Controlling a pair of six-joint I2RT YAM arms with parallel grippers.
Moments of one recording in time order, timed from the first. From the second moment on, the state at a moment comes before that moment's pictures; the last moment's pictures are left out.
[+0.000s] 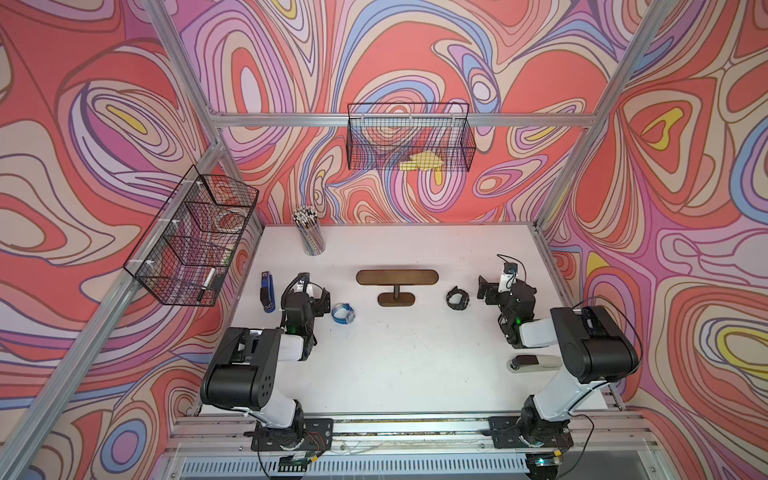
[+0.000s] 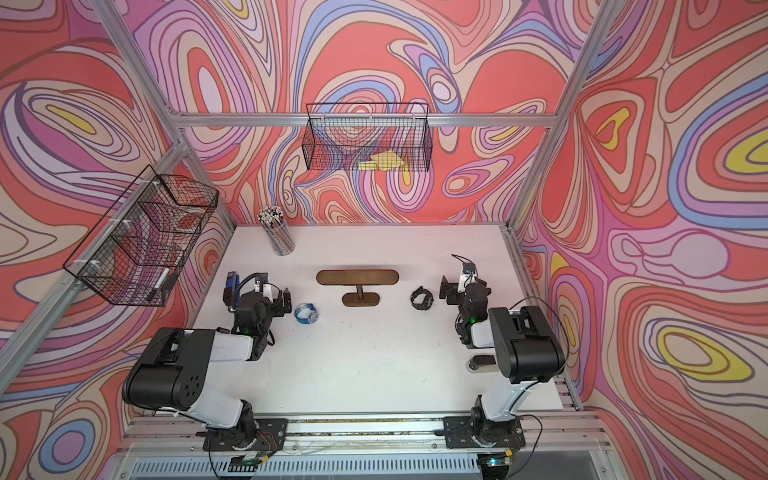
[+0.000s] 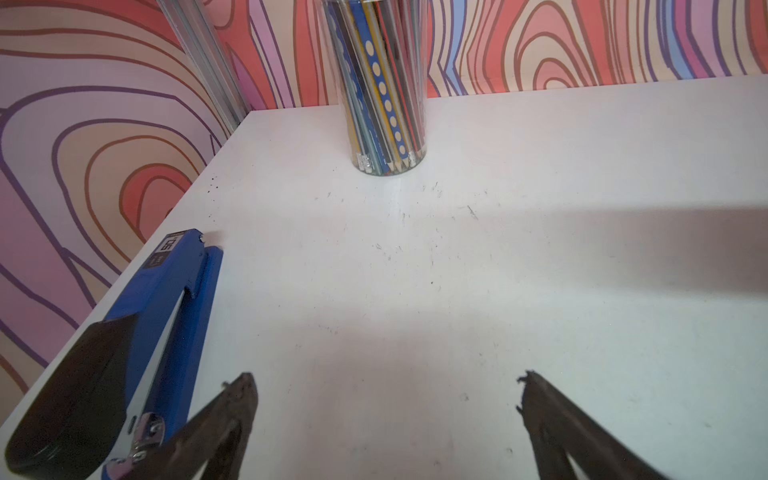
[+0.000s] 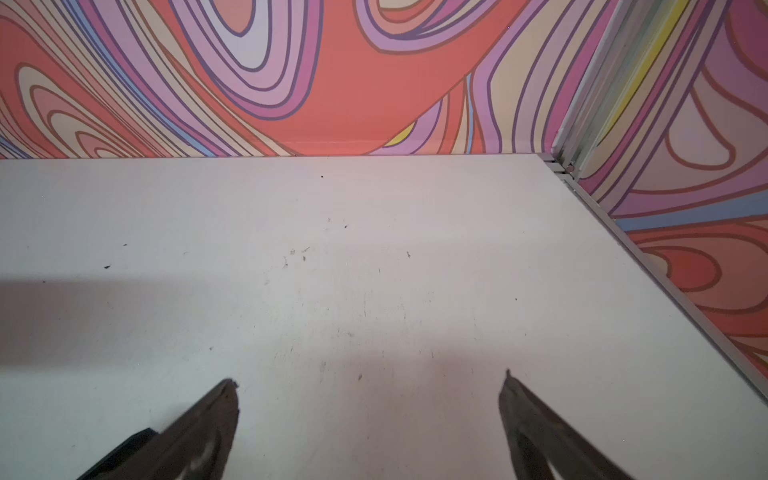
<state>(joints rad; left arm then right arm) -0.05 1.55 0.36 0.82 -0.18 0.01 0.02 1.71 0.46 0.97 0.03 -0.01</state>
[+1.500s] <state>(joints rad) -0.28 1.33 1.01 -0.28 0.05 -0.19 0.02 1.51 0.98 -0.09 -0.07 0.40</state>
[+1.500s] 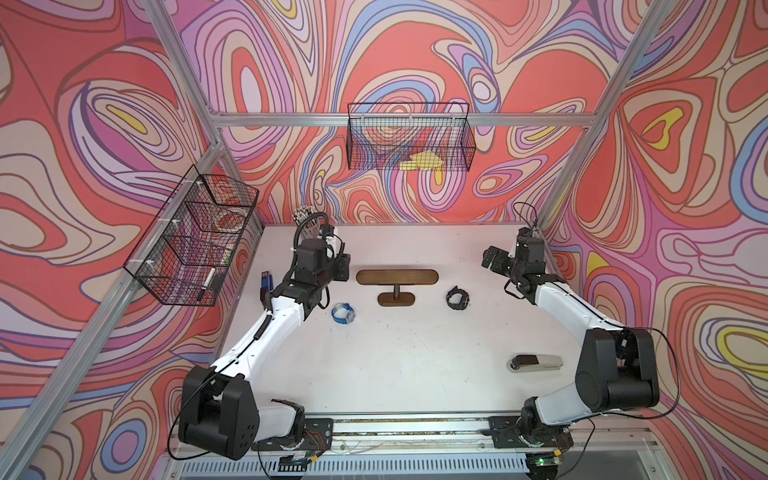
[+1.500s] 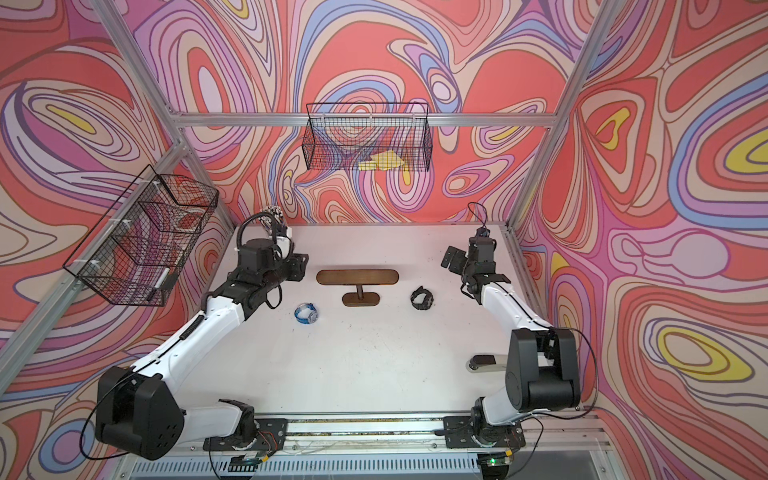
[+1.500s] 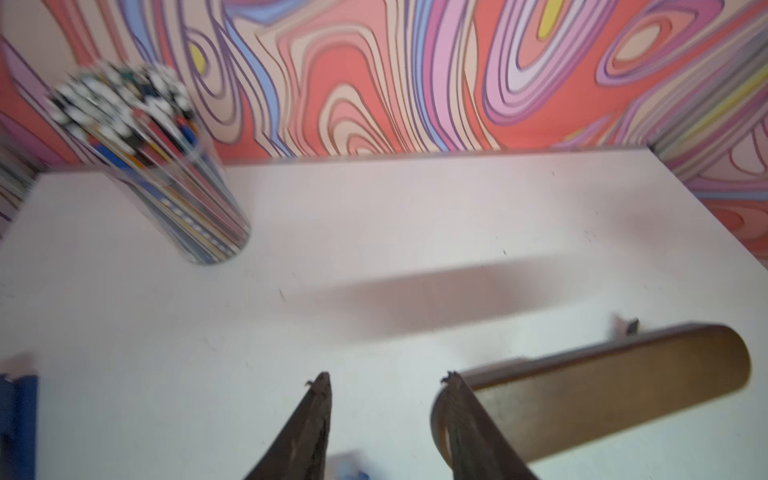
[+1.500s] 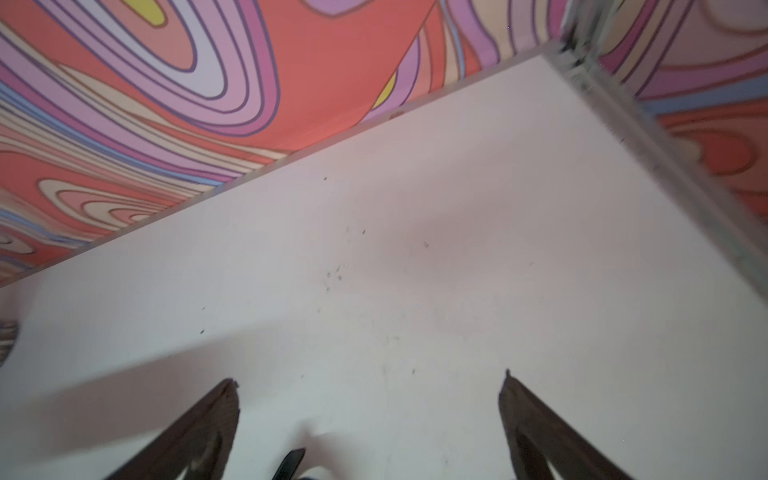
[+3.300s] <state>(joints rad) -0.40 1.64 0.99 -0.57 -0.09 -0.38 0.72 1.53 0.86 0.09 -0.12 0.75</state>
